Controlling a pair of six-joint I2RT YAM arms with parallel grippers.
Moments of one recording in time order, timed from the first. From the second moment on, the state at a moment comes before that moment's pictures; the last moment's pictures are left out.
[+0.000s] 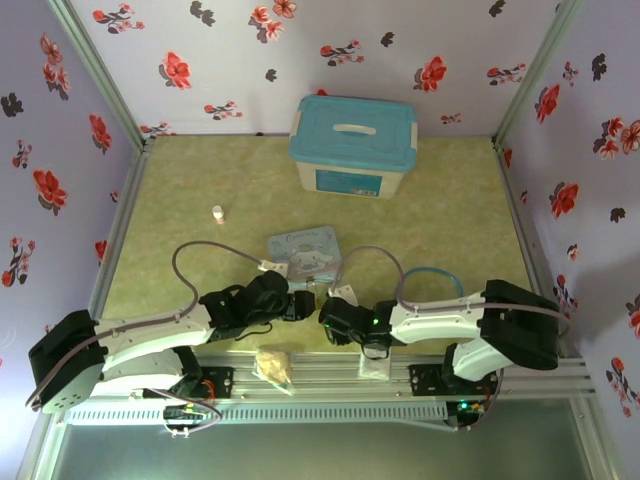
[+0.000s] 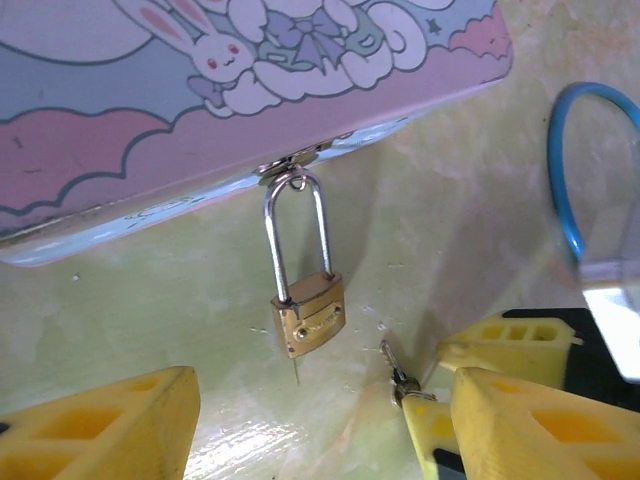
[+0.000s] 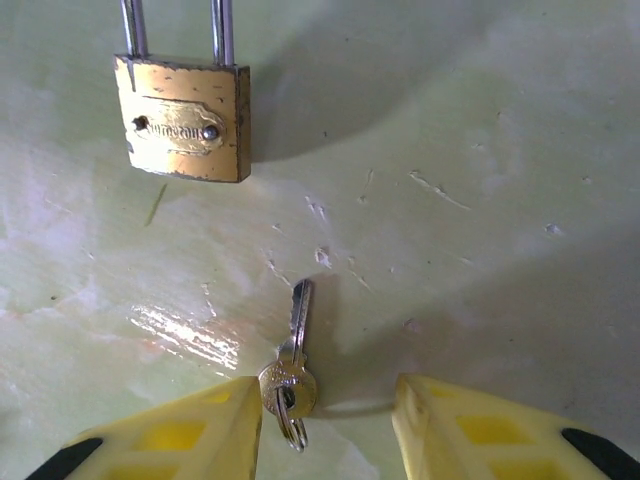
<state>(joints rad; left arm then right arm) -1.08 1.12 0.48 -0.13 -0.12 -0.90 1.27 1.43 0.58 -0.26 0.24 0.83</state>
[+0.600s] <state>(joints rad) -1.08 1.15 0.45 -0.06 -0.14 -0.93 1.31 1.49 0.62 -0.27 0.32 0.84</state>
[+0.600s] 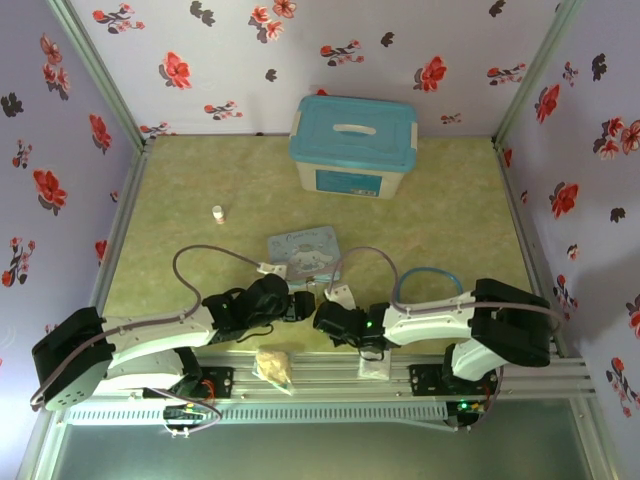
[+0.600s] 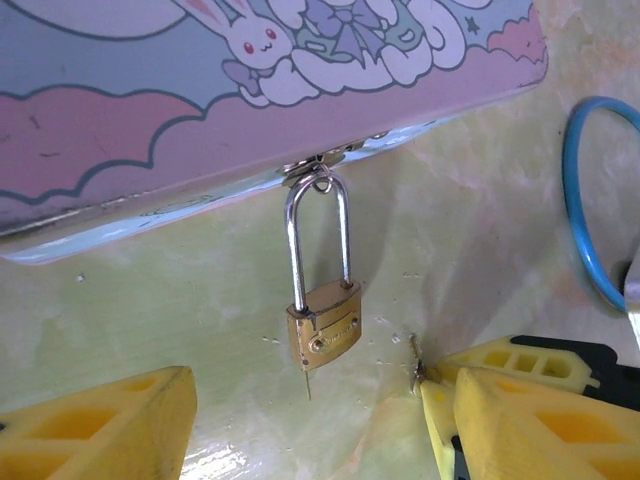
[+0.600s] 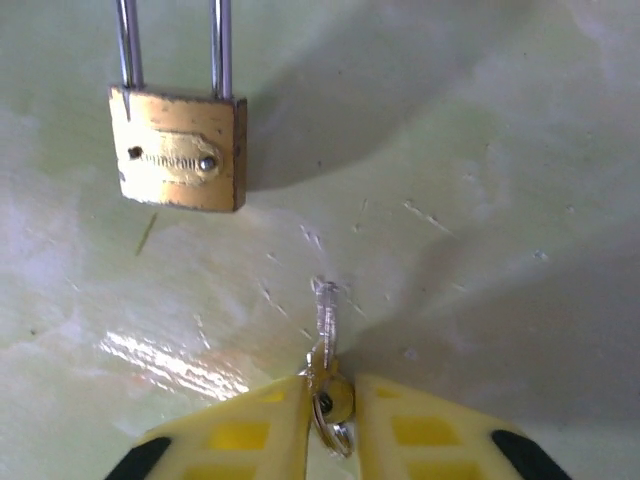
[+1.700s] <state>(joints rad) -1.06 1.06 0.33 0.40 -0.17 -1.39 1.12 0.96 0.40 -0.04 0.28 0.68</state>
